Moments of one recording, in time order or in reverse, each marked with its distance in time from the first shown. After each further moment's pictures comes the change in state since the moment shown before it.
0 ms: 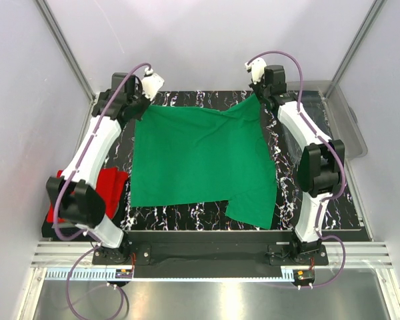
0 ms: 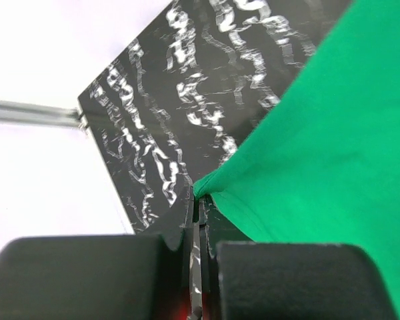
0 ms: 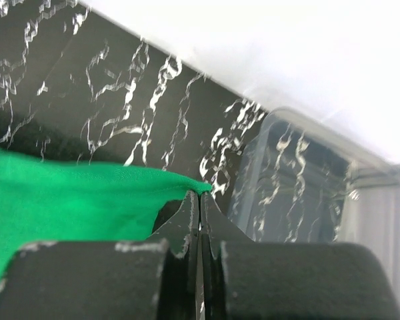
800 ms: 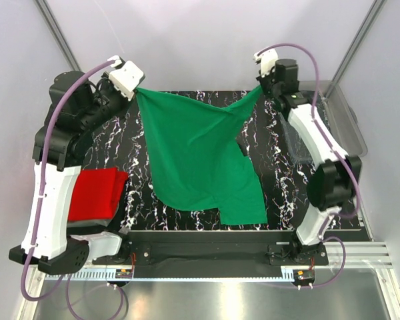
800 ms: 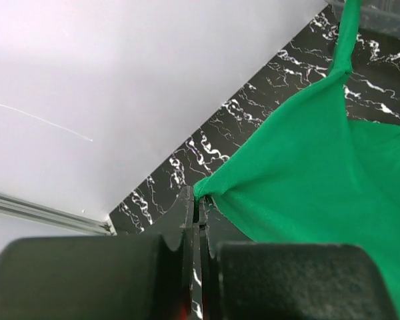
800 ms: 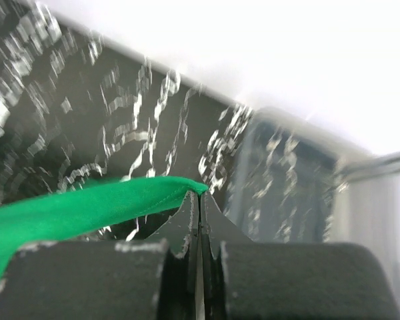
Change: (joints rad) left arm -0.116 -0.421 0.222 -0.198 0.254 -0.048; right arm 0.000 -0.142 -0.061 -0.037 -0.010 0.061
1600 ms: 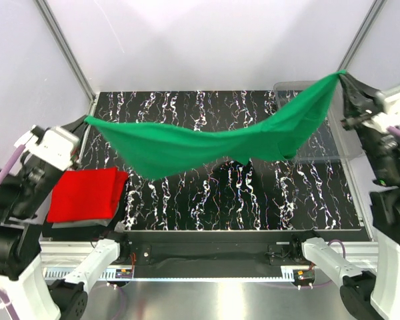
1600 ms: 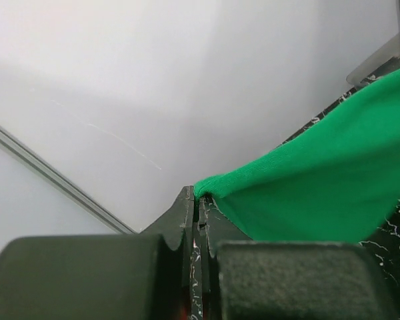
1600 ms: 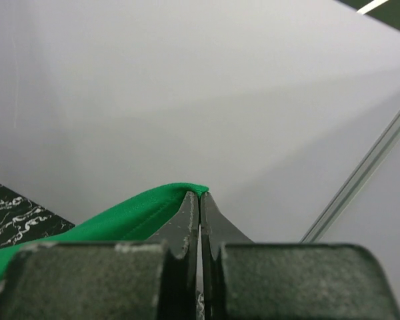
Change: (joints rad) left arm 0.132 -0.391 0.000 -0.049 0.106 -0.014; right arm 0.011 -0.935 0.012 -0.110 -0.234 -0.063
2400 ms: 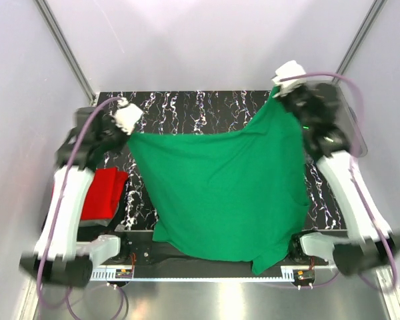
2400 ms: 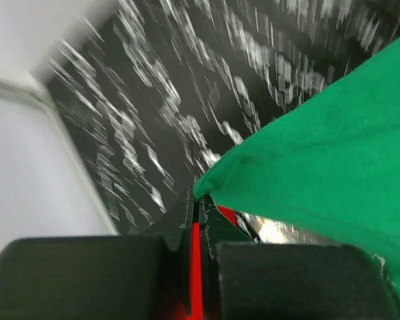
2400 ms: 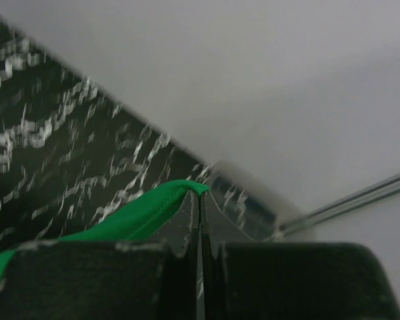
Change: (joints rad) left arm 0.084 0.201 -0.521 0.017 -0.089 0.073; right arm 0.004 0.256 -0.343 0.217 0.060 -0.103
